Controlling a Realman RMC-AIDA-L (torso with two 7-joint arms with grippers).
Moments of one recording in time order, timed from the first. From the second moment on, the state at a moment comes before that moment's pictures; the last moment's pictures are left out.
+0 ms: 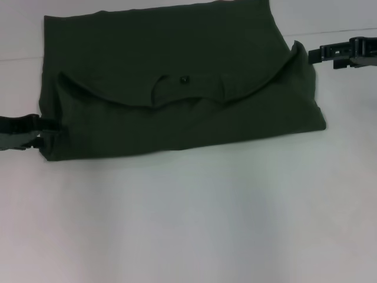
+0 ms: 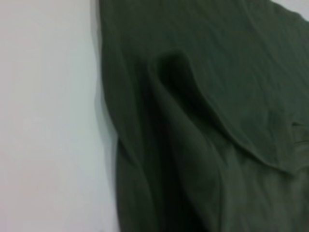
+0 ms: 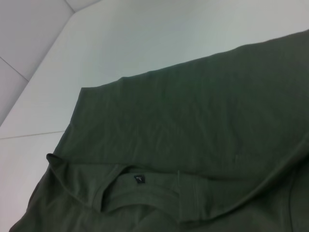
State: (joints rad) left arm -0.73 -1.98 -2.43 -0.70 -0.64 1.27 -2.61; right arm 0.61 1.92 -0.63 -1.02 -2.31 -1.51 2.47
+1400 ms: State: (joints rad) left arm -0.80 -2.00 -2.36 -0.57 -0.59 1.17 -2.62; right arm 0.62 1.90 -0.62 -0.99 -2.31 -1.49 2.47
